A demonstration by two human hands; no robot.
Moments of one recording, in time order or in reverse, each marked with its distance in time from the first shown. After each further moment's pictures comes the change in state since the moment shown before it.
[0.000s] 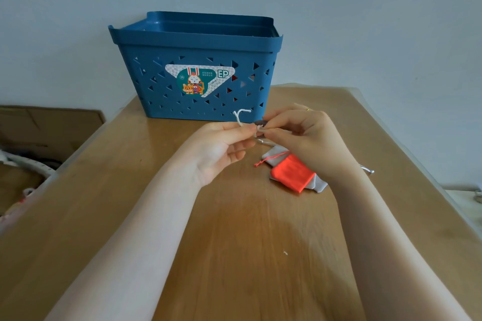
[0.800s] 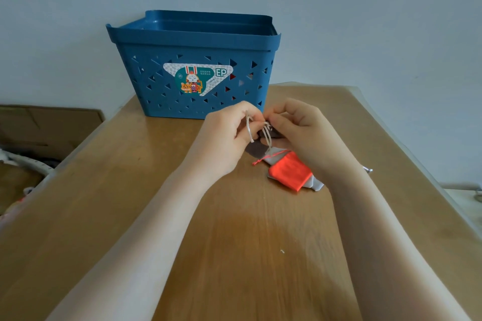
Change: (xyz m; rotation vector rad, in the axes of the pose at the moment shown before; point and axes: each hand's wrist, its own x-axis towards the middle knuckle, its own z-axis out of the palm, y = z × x) left_hand -0.008 0.000 0.012 0.819 0.178 0.736; right_hand 0.001 -0.011 0.002 0.110 0.008 0.252
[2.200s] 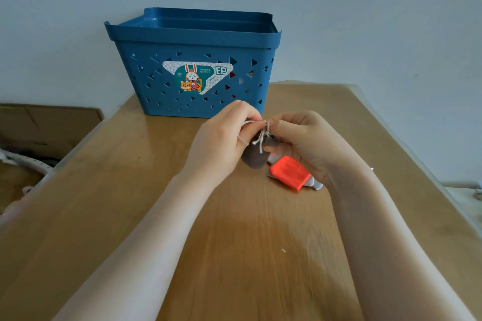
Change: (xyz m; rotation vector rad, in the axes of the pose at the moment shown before) left_hand -0.003 -0.021 0.011 0.078 0.134 0.234; right_hand -0.002 -0.004 0.003 0.338 -0.099 0.210
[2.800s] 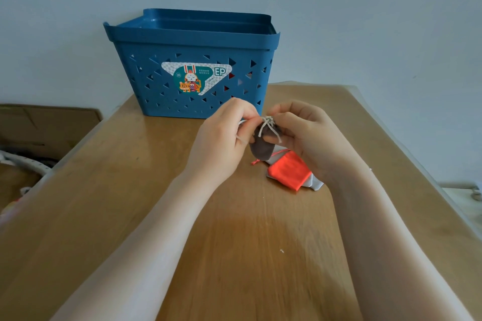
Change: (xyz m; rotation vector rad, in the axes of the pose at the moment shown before) left_hand 0.002 0.004 0.002 -0.025 0.078 -0.007; right_hand 0.006 0.003 -0.006 -0.048 0.115 -0.073
